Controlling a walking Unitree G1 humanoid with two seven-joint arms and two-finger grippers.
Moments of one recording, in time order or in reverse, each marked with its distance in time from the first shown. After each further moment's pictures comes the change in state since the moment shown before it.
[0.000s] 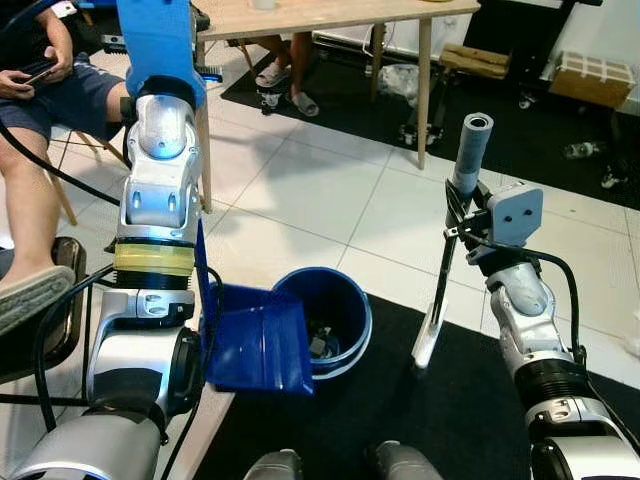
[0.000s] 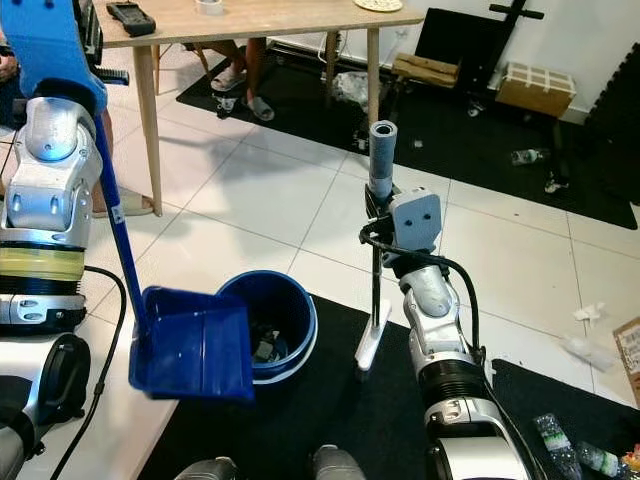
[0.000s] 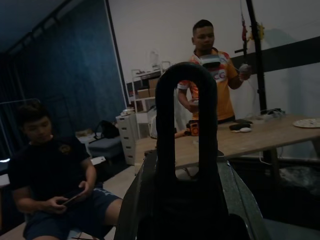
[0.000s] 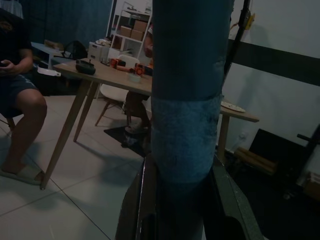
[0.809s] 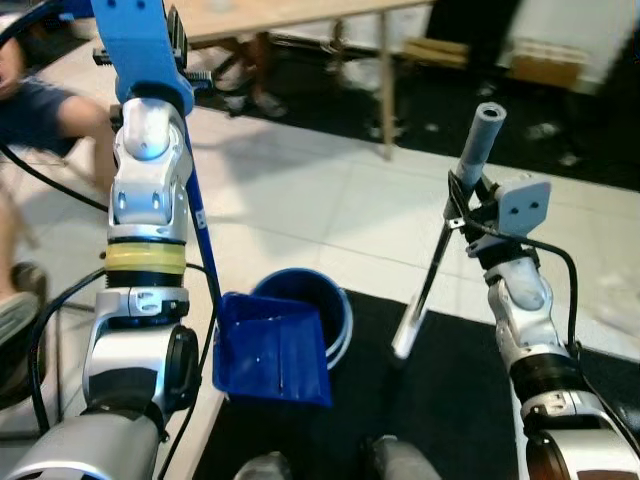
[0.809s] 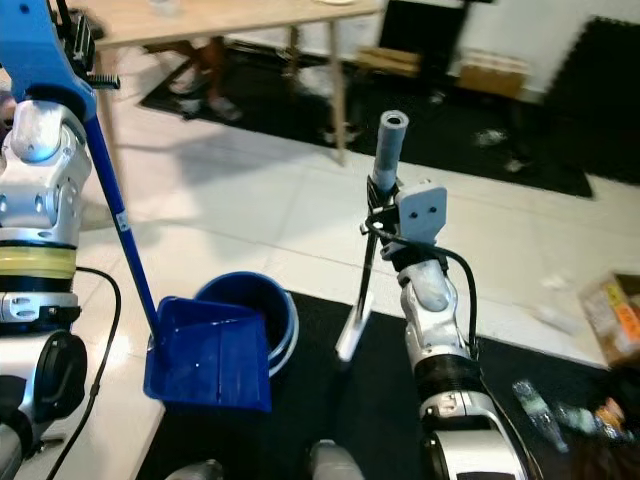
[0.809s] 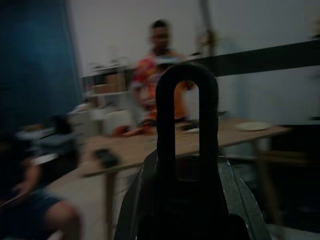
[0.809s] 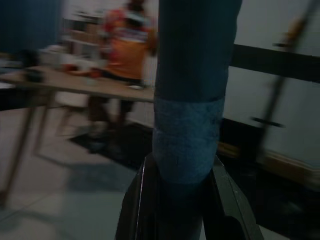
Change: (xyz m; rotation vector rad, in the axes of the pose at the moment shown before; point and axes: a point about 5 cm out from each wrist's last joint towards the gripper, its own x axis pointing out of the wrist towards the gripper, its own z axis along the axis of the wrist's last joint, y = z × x) left arm 0.001 0.009 -0.009 -0.093 0.044 0.005; right arm 0.005 -0.004 0.006 0.056 -0.027 -0.032
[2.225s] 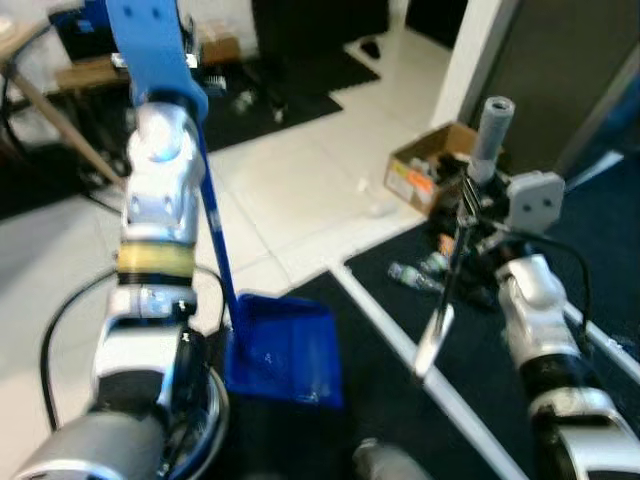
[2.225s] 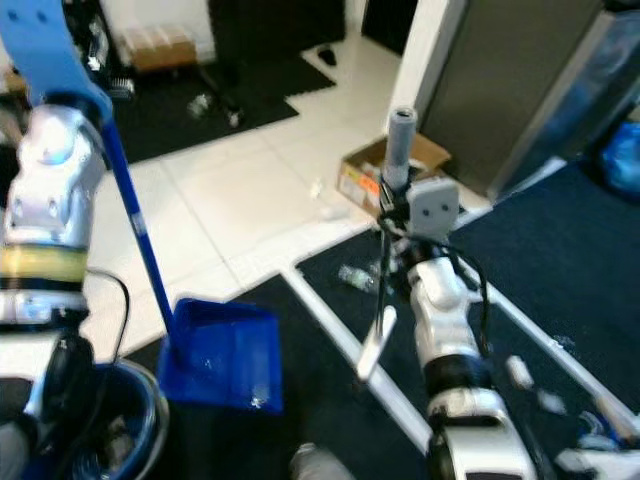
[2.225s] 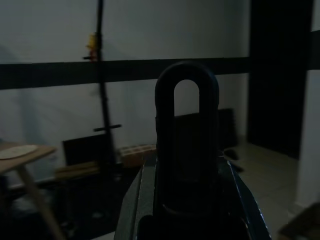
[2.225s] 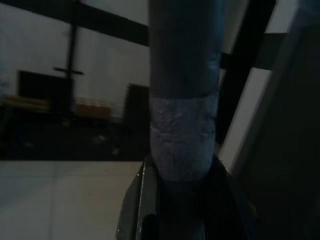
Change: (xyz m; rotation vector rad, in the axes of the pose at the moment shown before) left arm 0.000 -0.006 -0.006 -0.013 0.017 -0.018; right arm -0.002 -0.005 -0.003 -0.007 0.014 -0.014
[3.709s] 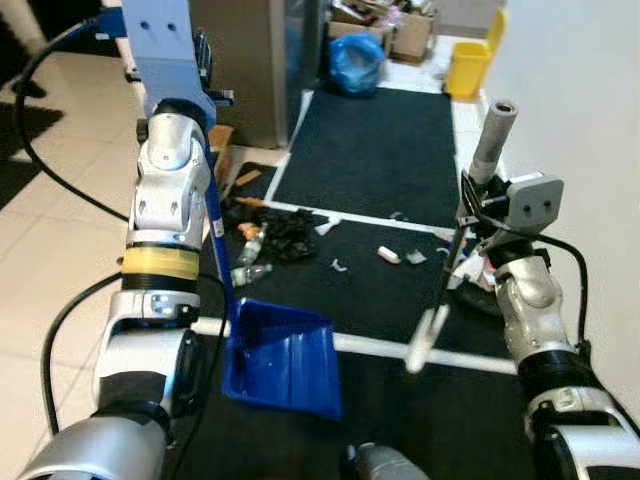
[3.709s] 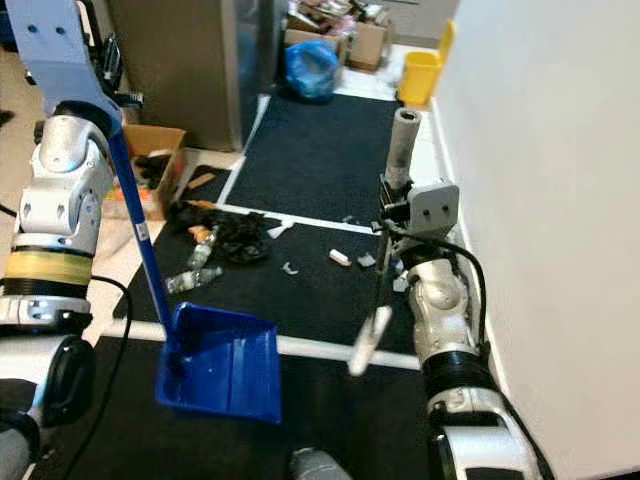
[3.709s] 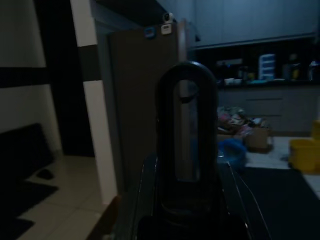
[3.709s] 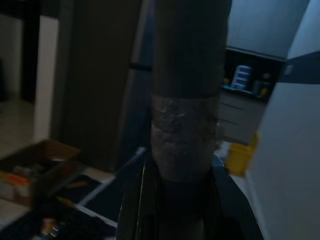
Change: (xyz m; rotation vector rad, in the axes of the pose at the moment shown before) left arm -0.003 -0.005 -0.010 0.008 0.029 -0.018; right arm 0.001 -0.001 -0.001 0.003 0.007 -0.016
